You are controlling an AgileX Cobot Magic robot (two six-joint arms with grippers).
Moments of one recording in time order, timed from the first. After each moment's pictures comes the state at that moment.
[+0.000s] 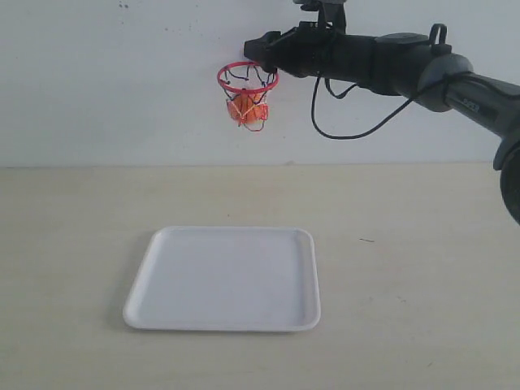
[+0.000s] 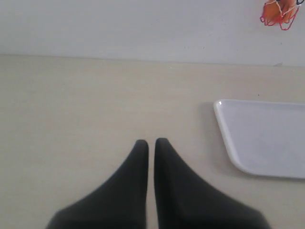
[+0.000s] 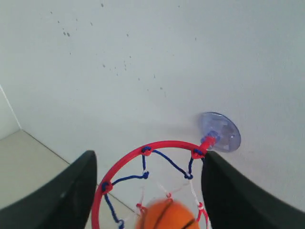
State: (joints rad) left arm 0.05 0.00 0.00 -0.14 0.31 0.09; right arm 0.29 2.46 -2.31 1.53 0.52 -1.37
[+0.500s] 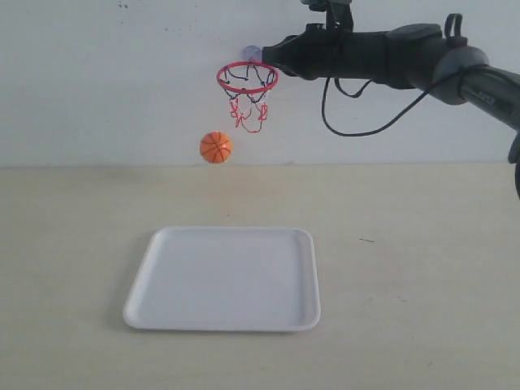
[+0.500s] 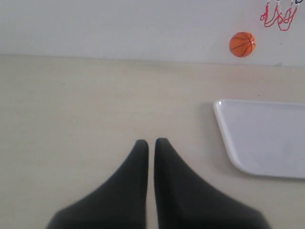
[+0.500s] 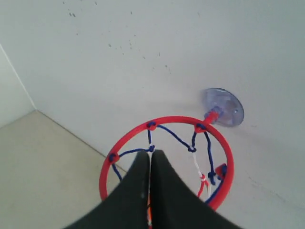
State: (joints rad) left arm 0.05 0.00 0.00 -0.14 0.31 0.09; right arm 0.25 2.44 -2.31 1.38 0.63 -1.21
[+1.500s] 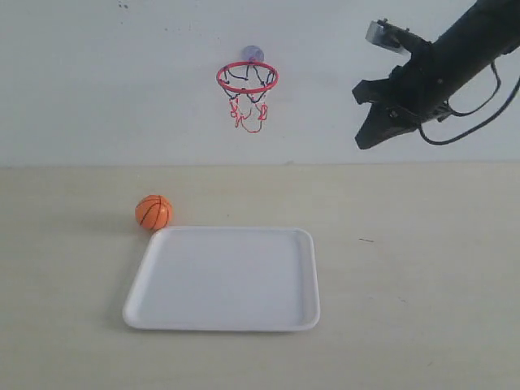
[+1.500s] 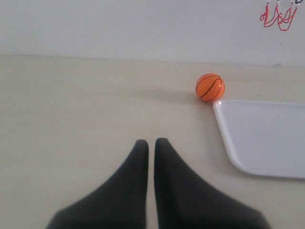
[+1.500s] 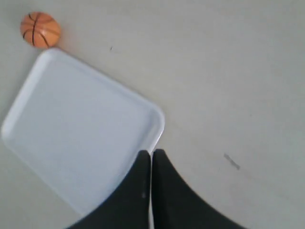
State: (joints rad) left arm 0.05 0.00 0.00 -0.14 0.31 0.09; right arm 0.10 2.10 -1.97 0.60 1.21 -0.50
